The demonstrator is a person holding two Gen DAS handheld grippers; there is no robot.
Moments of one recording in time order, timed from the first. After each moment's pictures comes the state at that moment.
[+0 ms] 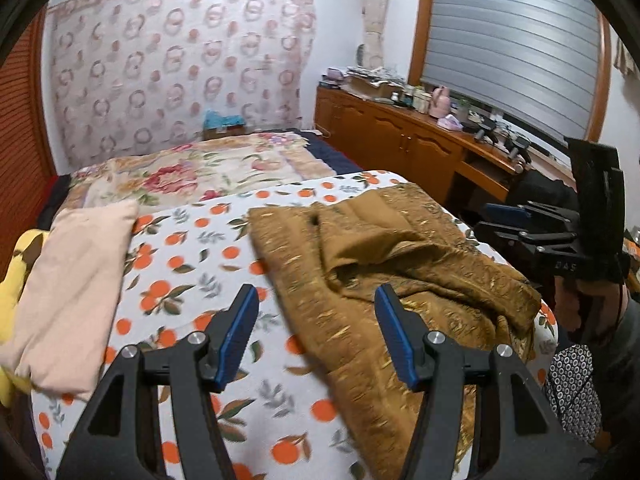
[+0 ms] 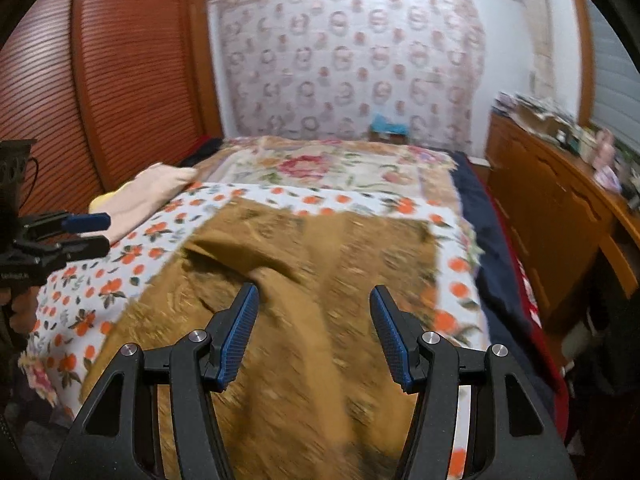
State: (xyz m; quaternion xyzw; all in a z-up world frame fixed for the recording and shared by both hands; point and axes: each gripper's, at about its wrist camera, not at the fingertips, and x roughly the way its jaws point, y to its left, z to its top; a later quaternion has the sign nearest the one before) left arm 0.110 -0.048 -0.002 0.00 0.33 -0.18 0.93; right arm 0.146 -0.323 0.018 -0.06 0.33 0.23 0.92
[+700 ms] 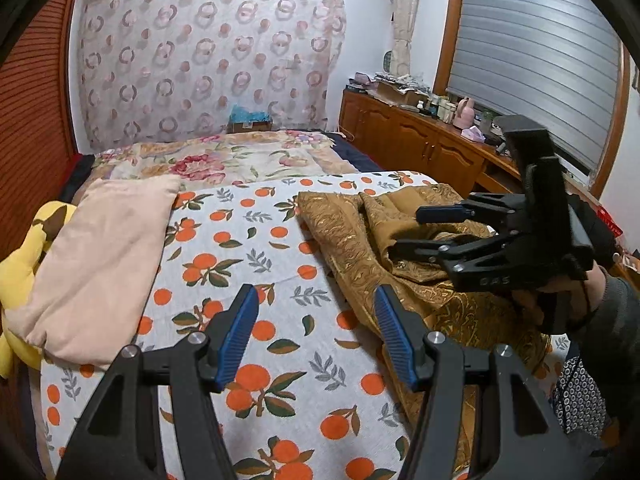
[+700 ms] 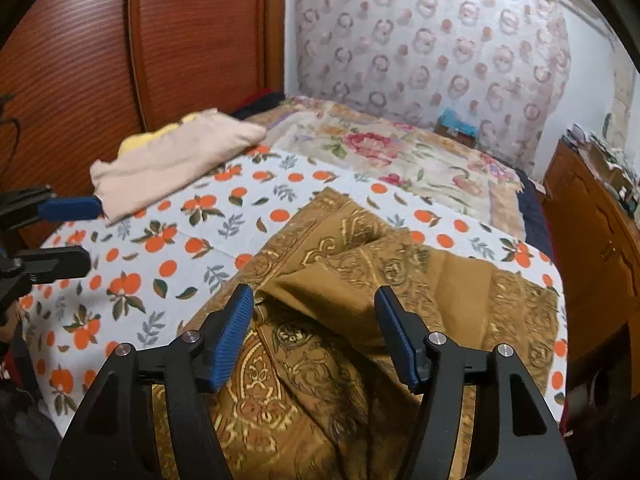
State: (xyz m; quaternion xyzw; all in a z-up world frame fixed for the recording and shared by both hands) left arm 0.102 -0.003 -0.021 -0.03 0.33 -0.15 0.93; right arm 0.195 -0.195 -0.017 -0.16 0.37 0.31 0.86
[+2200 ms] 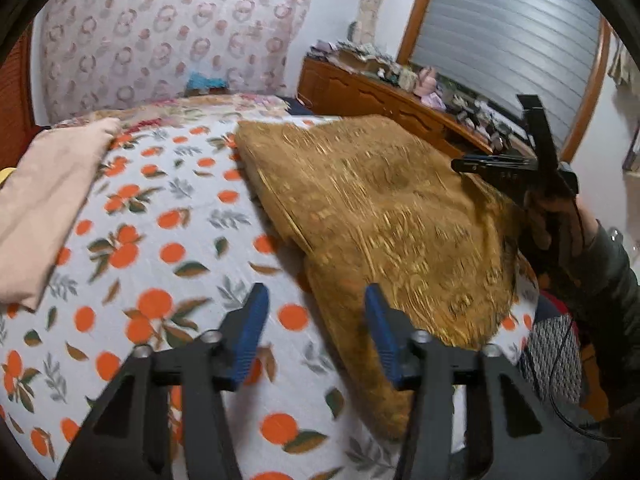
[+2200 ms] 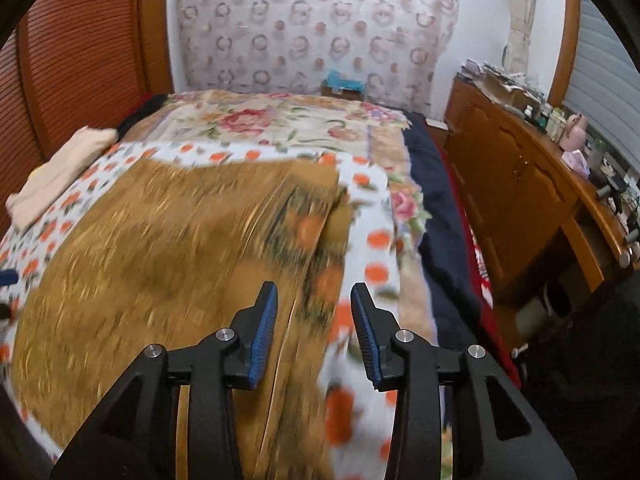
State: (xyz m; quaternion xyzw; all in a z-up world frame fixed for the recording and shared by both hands) left arm 0.071 -0.047 -0.064 -0.04 0.39 -0.23 0.89; right arm 0.192 -0.370 -0.014 -0.10 0.41 0.13 0.90
